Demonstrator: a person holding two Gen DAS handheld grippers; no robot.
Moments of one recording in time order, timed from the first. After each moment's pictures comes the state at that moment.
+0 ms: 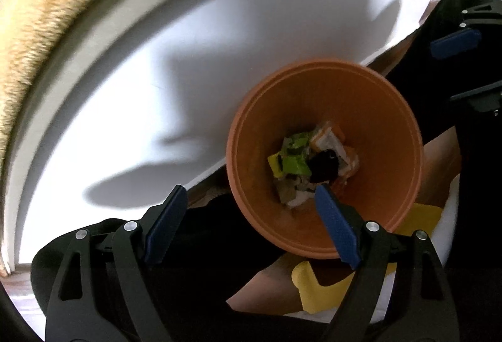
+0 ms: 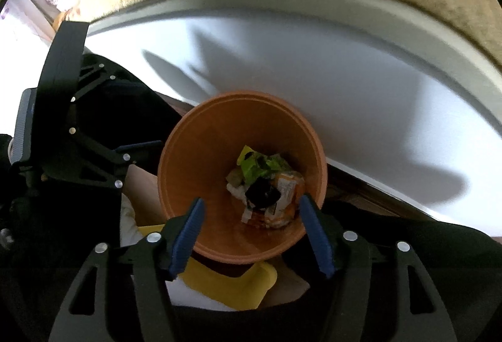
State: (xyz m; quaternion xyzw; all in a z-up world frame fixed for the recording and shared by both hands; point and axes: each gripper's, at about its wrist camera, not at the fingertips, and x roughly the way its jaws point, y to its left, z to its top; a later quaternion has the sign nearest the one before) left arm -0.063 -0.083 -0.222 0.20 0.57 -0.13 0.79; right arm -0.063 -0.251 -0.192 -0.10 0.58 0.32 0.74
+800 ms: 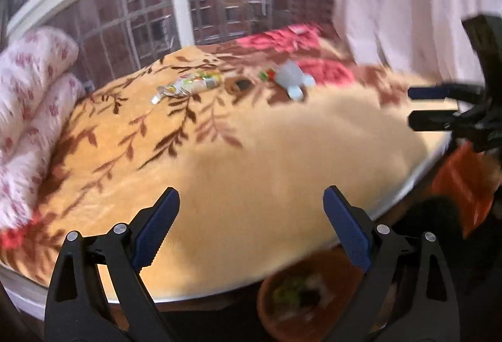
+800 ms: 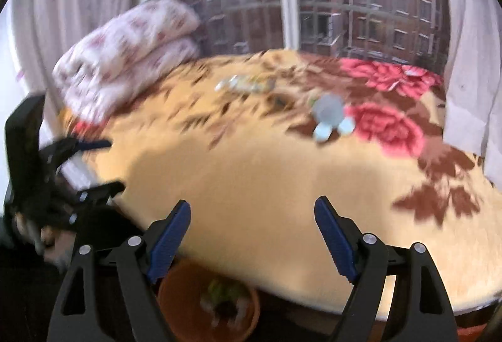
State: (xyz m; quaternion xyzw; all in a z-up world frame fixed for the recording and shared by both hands) left arm -0.015 -0.051 0.000 0.05 0.34 -0.09 0.93; right arm 0.029 -0.275 0.024 -0.06 0.36 0.29 0.89
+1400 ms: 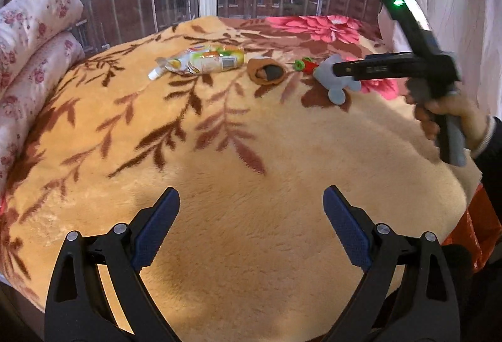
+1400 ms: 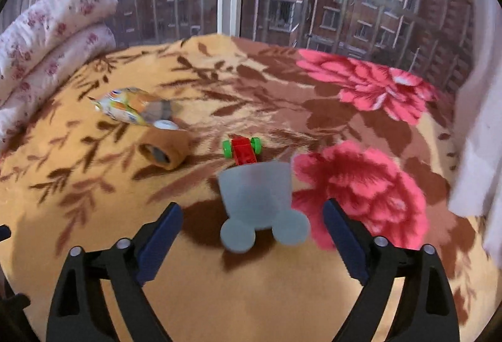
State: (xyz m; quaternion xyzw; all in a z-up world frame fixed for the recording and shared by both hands) left arm 0.071 -0.045 -0.038 0.00 0.39 -0.05 0.92; right arm 0.268 -0.226 -0.037 -0.12 0.39 0.19 0.89
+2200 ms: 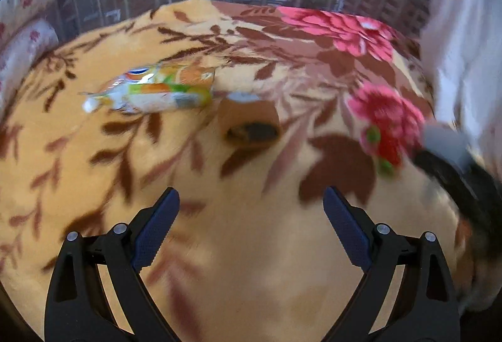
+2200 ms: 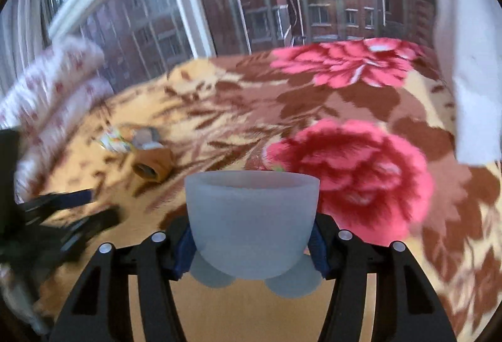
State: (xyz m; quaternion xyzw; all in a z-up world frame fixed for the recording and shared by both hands) left arm 0.244 -0.084 -0.044 -0.08 0.44 -0.01 0.89; right arm 0.245 -0.306 -0.035 0.03 0.37 0.20 0.91
